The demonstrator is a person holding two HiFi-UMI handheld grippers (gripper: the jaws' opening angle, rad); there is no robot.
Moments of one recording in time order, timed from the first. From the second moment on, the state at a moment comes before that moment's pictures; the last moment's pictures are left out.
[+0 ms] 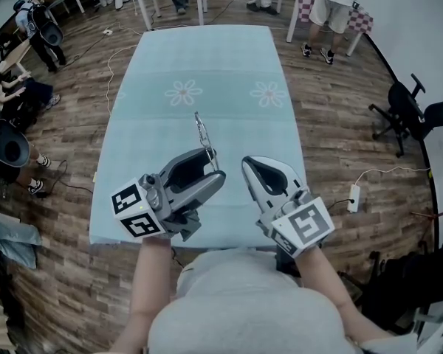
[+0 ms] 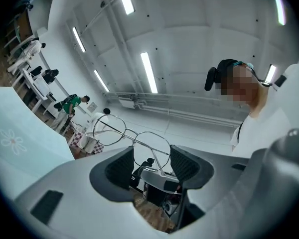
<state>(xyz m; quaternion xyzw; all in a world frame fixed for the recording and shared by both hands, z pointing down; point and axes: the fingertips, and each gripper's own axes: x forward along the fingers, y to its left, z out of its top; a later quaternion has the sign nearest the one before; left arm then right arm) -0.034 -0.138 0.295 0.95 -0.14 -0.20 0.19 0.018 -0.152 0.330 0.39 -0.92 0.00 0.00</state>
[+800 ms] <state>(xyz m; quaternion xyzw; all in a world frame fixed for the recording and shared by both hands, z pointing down) -0.040 -0.144 0.293 0.94 -0.18 -0.20 0.18 -0.017 -0.111 0.322 0.29 -0.96 -0.03 -0.02</state>
